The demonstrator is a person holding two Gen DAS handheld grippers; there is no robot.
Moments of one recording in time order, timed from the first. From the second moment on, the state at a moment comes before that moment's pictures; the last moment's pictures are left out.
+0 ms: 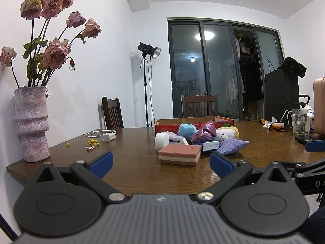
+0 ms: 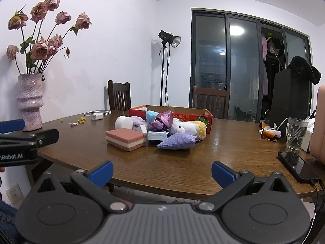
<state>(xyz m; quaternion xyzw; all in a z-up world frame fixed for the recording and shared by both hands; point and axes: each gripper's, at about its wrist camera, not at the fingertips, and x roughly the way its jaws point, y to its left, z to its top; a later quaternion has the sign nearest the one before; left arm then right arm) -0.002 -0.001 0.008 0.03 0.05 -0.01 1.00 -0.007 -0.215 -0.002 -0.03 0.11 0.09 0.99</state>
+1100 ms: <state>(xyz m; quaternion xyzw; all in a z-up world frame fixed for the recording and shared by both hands) 0.175 0.033 0.025 -0.02 0.15 -0.05 0.99 0.151 -0.205 0.001 0.03 0.17 0.15 0.97</state>
